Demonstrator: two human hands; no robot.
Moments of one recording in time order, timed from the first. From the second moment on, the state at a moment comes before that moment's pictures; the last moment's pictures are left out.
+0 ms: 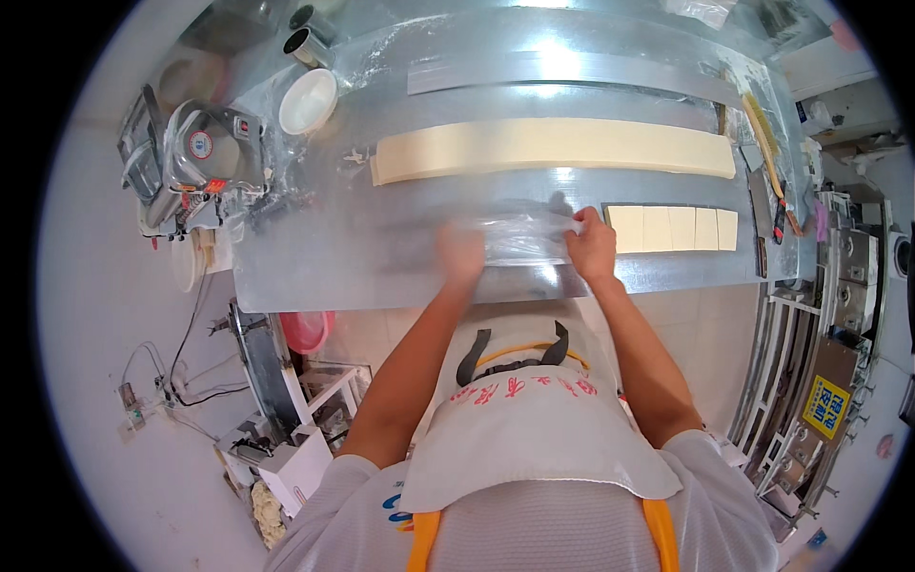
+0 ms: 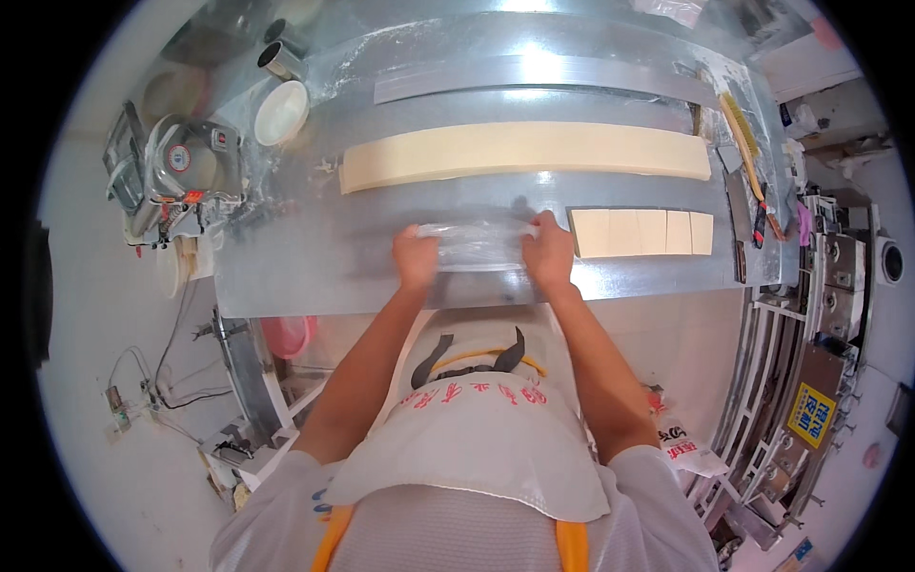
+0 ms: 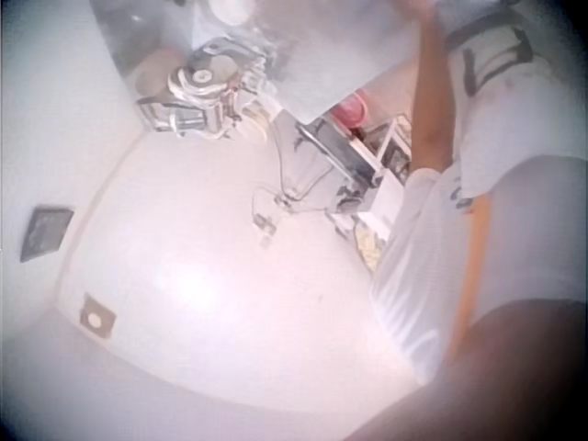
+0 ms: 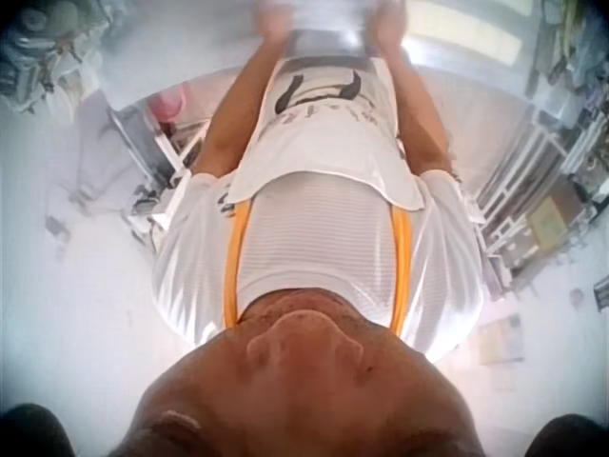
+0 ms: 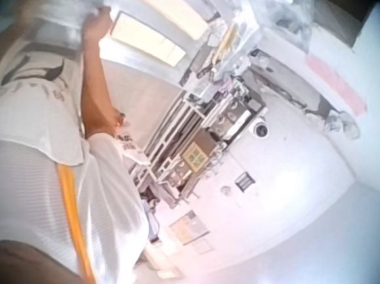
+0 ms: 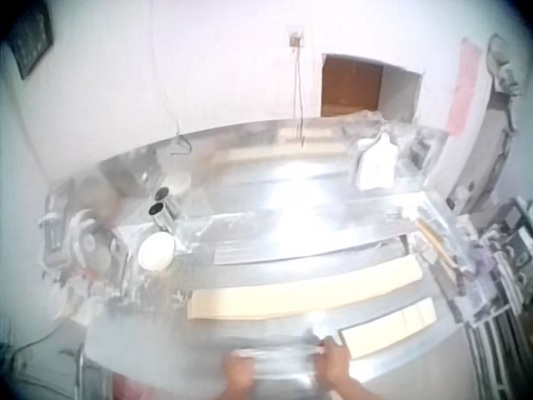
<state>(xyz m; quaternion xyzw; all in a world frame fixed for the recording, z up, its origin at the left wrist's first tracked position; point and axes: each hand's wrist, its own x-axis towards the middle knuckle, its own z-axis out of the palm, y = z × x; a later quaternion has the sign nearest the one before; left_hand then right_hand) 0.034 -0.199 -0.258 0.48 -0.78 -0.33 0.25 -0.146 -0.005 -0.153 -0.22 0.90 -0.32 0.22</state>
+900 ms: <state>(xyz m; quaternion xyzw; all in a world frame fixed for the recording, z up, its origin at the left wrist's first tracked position) 0.054 -0.193 -0.183 0.15 -0.96 -0.21 0.05 -0.083 -0.076 -0.186 -0.46 0.87 -0.07 0.19</state>
